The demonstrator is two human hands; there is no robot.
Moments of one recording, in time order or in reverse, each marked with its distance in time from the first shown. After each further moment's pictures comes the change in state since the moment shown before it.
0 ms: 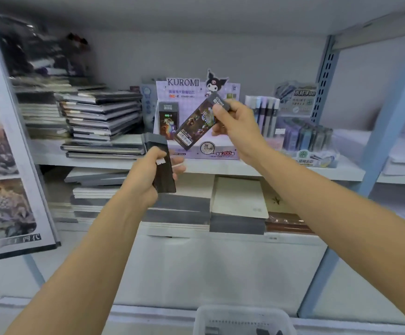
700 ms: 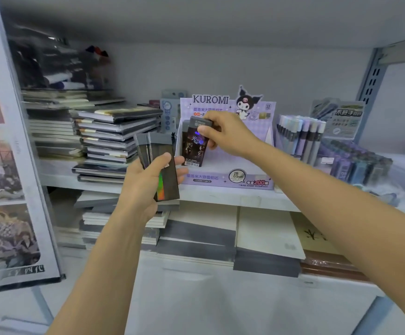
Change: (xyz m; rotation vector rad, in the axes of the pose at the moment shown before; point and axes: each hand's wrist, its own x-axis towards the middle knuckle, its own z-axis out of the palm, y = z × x) left_hand 0.050 0.031 -0.031 0.079 0.108 0.294; right_hand 0.094 0.025 0.051 -0.680 -0.329 -0.244
